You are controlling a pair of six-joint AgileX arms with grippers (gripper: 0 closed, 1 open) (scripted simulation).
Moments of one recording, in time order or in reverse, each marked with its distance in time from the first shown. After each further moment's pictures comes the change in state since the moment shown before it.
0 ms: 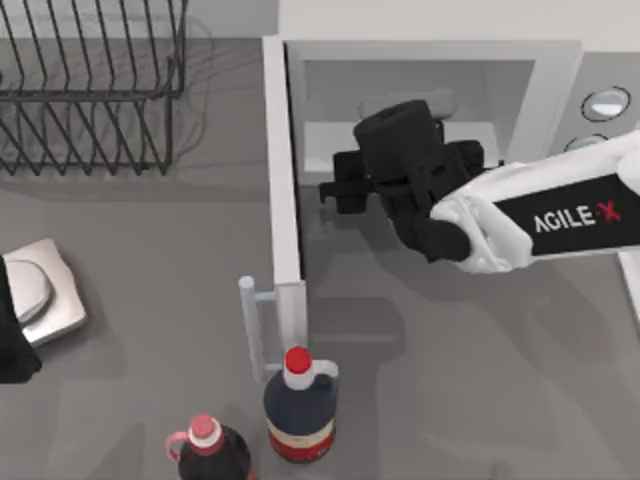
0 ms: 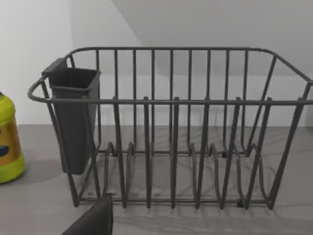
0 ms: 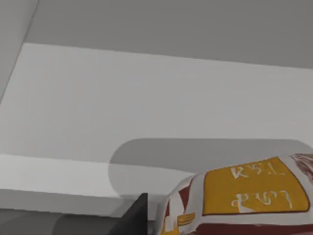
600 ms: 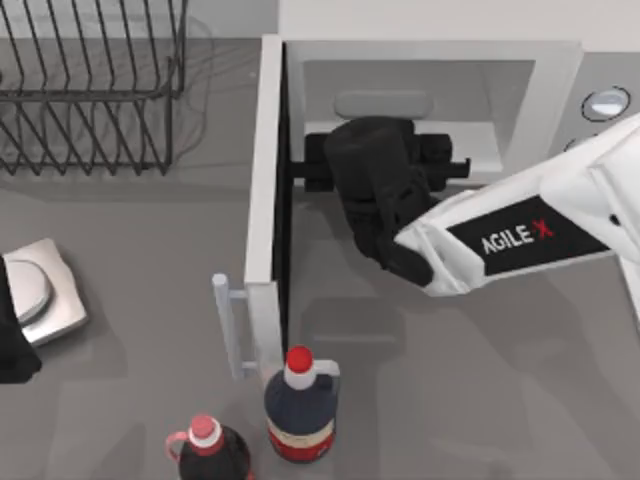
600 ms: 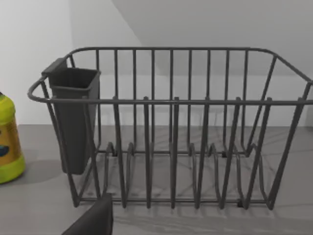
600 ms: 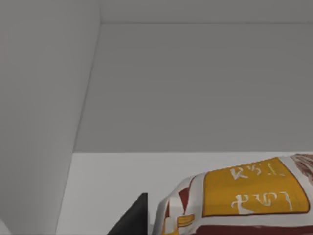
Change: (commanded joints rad) left arm 0.000 0.000 0.000 0.000 0.000 0.000; right arm 0.044 0.143 0.068 0.308 0.129 -0.013
